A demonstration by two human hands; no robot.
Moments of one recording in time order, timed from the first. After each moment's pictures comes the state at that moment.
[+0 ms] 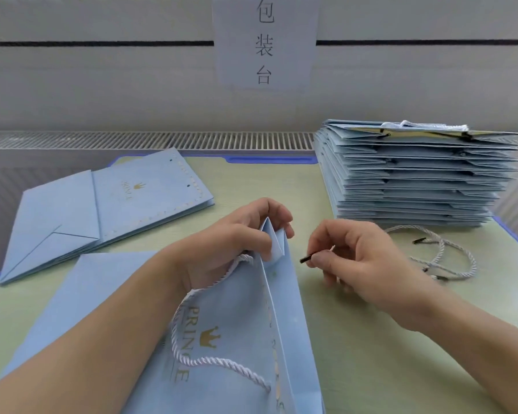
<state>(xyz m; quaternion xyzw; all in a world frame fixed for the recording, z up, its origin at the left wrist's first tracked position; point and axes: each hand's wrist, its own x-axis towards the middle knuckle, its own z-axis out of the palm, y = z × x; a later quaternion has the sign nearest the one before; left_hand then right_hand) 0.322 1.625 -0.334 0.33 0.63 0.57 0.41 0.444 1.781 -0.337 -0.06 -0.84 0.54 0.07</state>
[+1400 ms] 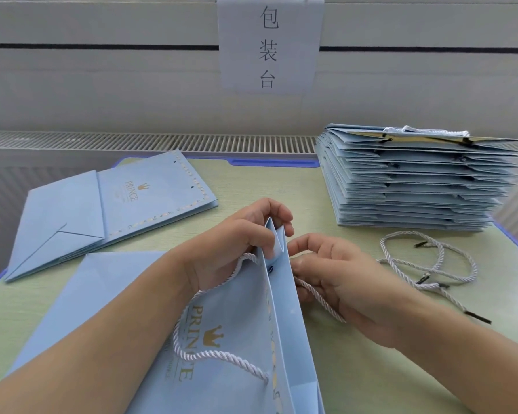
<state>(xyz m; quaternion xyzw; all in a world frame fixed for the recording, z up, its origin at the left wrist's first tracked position) 0.323 1.628 -0.335 0.28 0.62 0.61 0.42 0.441 1.750 -0.333 -0.10 -0.64 0.76 -0.06</state>
